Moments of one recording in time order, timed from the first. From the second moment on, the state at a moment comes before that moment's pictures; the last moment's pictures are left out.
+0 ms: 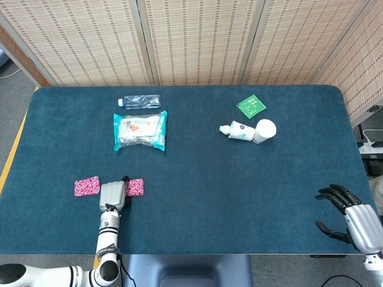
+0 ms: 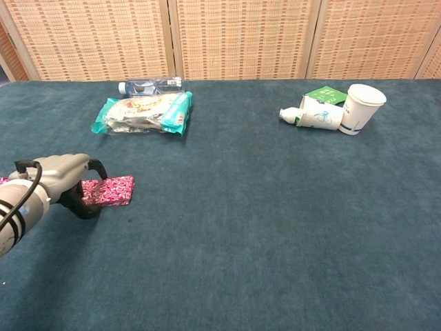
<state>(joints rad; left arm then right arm) -0.63 -1.82 -0.22 -1.54 0.59 1.37 0.89 0.04 -0.99 -0.03 -1.66 -1.70 1.57 0.24</state>
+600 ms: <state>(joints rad) -0.62 -1.83 -0.23 -1.53 0.63 1.38 0.85 0.04 -0.99 -0.03 -1.66 -1.70 1.57 0.24</state>
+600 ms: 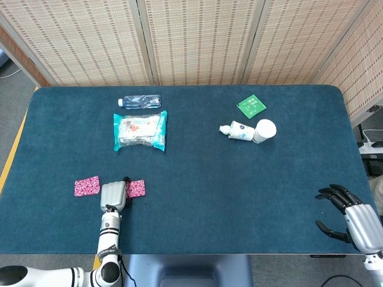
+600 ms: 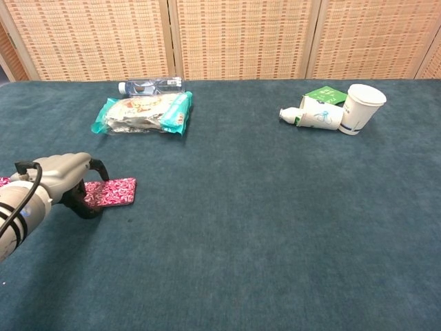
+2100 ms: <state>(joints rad) -0.34 -1.53 0.00 -1.60 0.93 1.36 0.55 0.04 -1.00 -0.03 -1.67 -1.69 1.56 0.22</state>
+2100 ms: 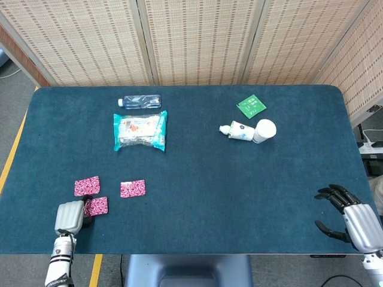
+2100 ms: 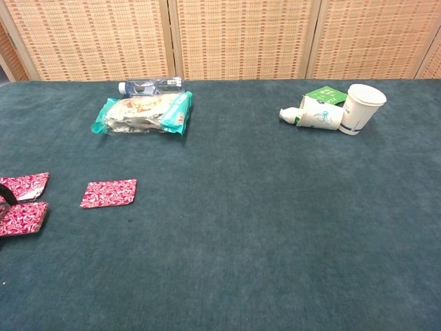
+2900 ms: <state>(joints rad) -0.32 -1.51 -0.02 -1.65 0.91 1.31 0.60 0.04 -1.00 -0.03 -1.66 -1.69 1.56 0.23</state>
